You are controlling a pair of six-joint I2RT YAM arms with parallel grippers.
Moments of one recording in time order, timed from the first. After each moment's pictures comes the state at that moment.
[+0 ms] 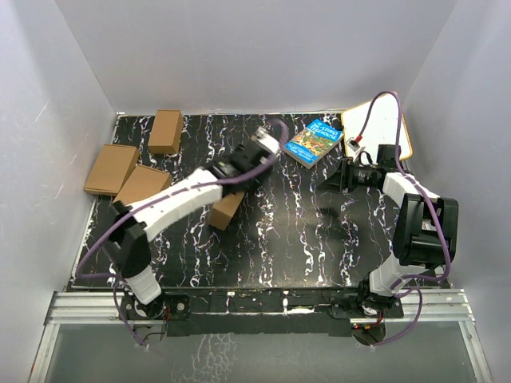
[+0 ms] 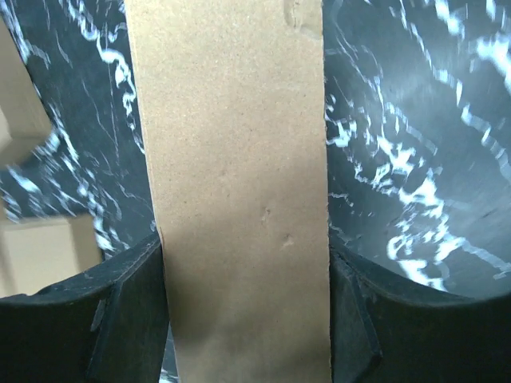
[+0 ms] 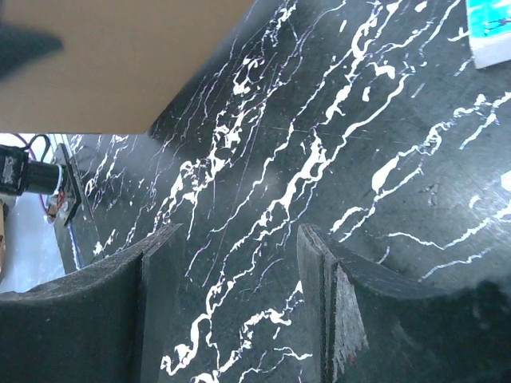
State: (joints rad) left arm -0.79 1.65 1.49 -0.69 -0.44 -0.10; right arm -0.18 1.62 0.95 -0.24 -1.15 -0.15
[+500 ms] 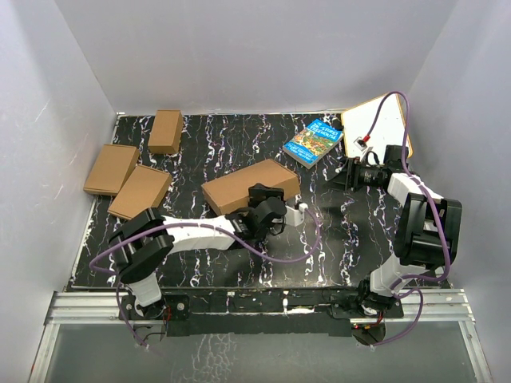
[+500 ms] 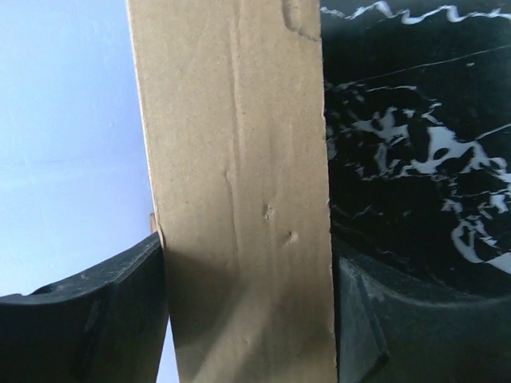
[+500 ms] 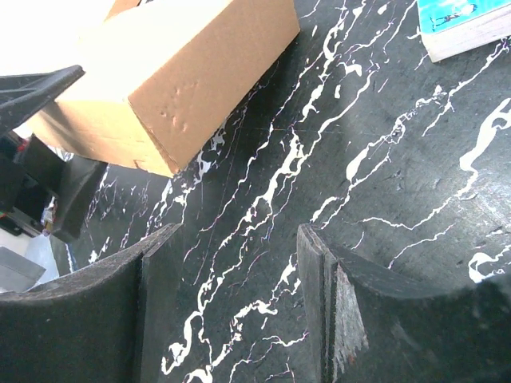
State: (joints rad) left arm -1.10 1.71 1.00 0.06 -0.67 0.87; right arm -0.24 1.62 0.95 -0.24 -1.15 -0.15
